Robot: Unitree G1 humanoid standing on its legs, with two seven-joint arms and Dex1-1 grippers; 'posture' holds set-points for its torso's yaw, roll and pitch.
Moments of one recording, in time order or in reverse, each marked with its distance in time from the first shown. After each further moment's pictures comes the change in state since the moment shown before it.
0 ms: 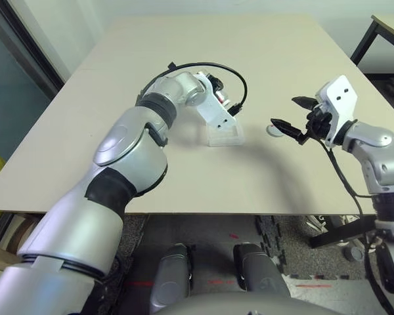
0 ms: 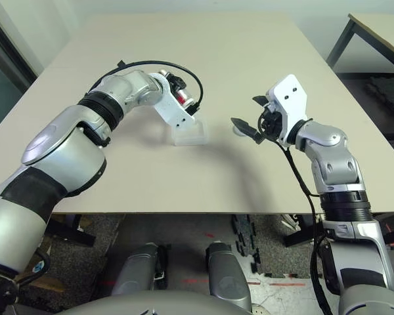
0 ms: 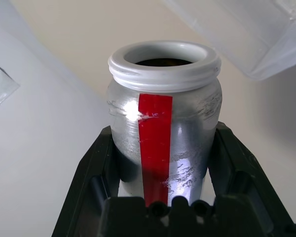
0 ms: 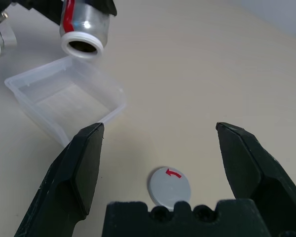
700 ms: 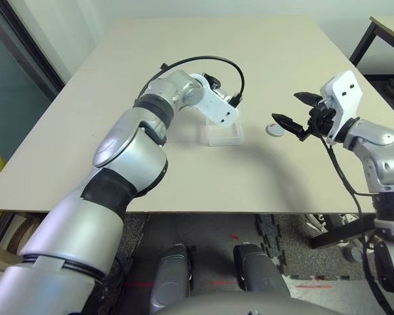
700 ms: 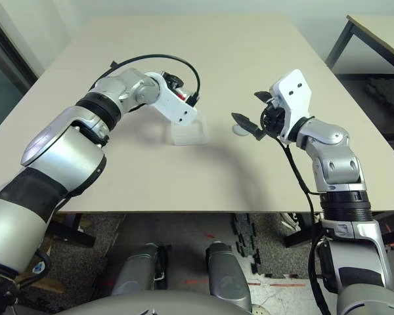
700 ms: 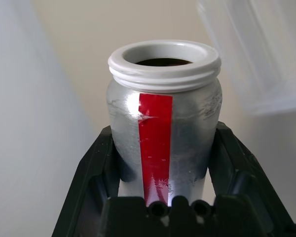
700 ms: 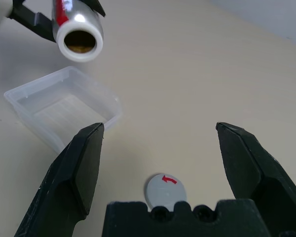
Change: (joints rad) left arm 0.065 0.045 0.351 0.001 -0.291 0.031 -0.192; right arm -0.038 0.015 -0.004 0.033 0.000 0.003 0.009
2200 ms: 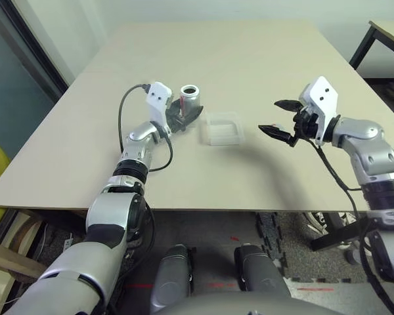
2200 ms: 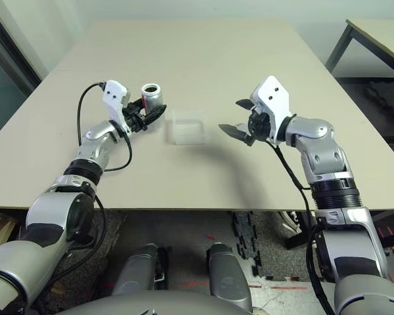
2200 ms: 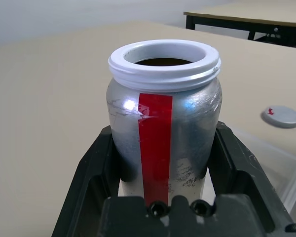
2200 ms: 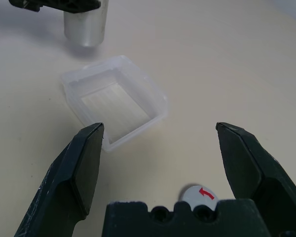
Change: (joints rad) left arm 0.519 -0.001 0.716 -0.313 -0.827 0.155 -0.228; right arm -0.085 0.002 0.109 0.123 -0.048 -0.077 0.152
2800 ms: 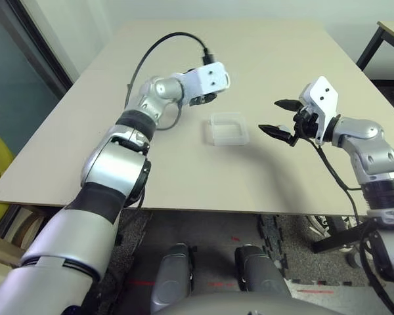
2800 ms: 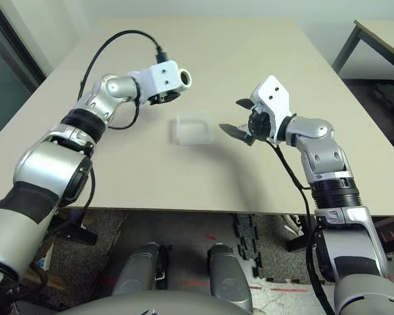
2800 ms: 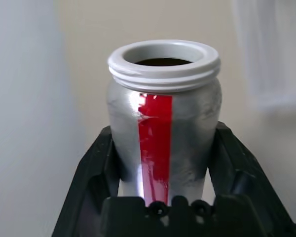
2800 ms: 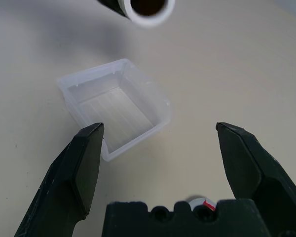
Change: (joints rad) left arm -0.570 0.005 -0.842 0.255 0.873 -0.111 0.251; right arm 0.011 -0.002 -0.002 -0.004 0.003 -0.011 0.000
